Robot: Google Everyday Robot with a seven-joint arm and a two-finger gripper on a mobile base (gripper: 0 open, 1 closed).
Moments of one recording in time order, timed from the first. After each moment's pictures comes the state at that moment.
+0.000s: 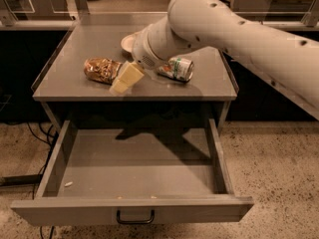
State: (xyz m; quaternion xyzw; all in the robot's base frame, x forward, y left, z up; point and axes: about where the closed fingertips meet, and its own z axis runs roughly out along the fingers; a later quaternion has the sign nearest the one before) arm 0.642 0.088 0.903 -0.59 0.67 0.12 0.42
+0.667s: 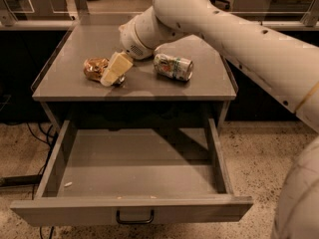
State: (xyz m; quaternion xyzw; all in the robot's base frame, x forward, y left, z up) arm 0.679 0.124 0.906 -0.62 0.65 0.14 0.42
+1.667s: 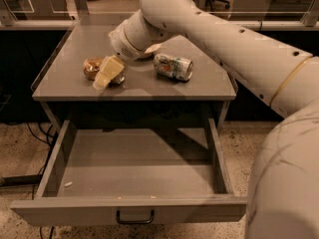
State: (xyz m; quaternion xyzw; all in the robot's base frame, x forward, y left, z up) arm 0.681 0.155 0.887 -0.64 0.64 0.17 0.39
